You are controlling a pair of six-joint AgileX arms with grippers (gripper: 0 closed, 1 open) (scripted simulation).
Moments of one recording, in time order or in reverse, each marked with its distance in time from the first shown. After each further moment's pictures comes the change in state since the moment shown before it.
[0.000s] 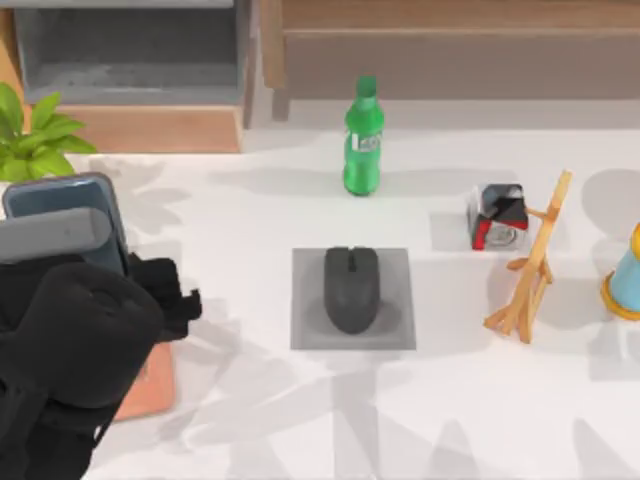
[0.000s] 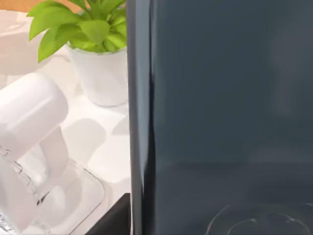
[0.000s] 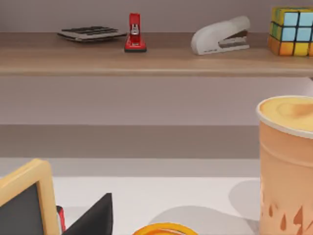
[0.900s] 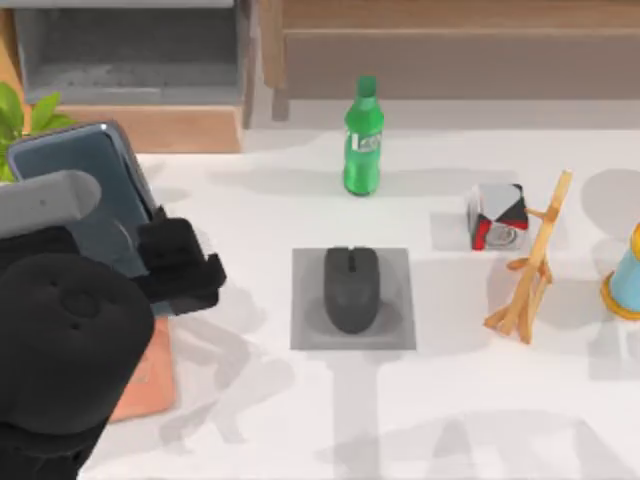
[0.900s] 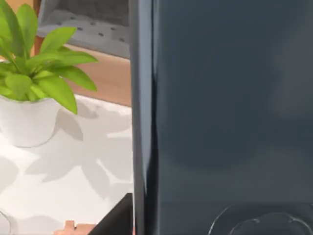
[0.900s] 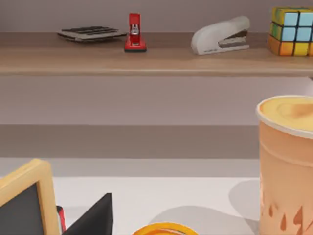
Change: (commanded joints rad) left arm -0.158 -0.083 0.117 -0.048 -0.060 -0.104; right arm 0.000 0.000 0.000 0.000 0.000 0.000
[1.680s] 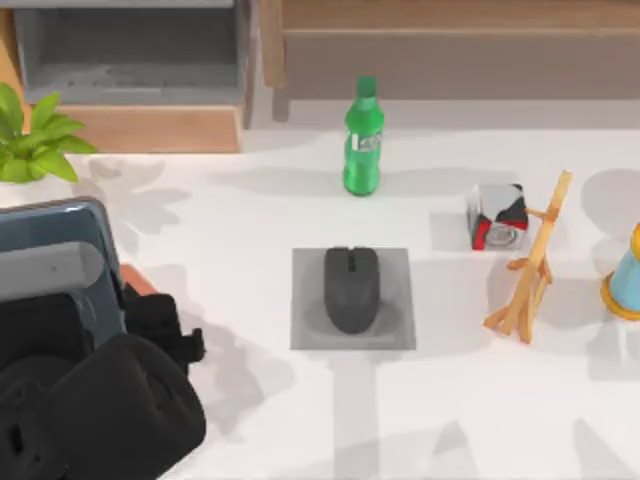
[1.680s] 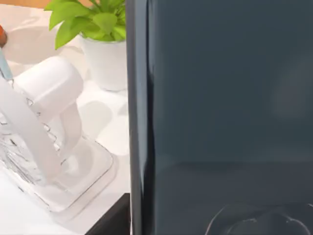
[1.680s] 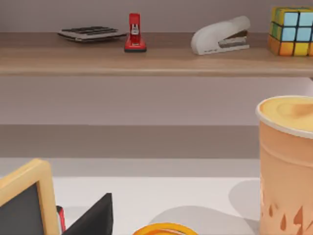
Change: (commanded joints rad) left arm -0.103 0.048 0.015 -0.409 -0.103 -0.255; right arm 0.000 0.000 0.000 0.000 0.000 0.000
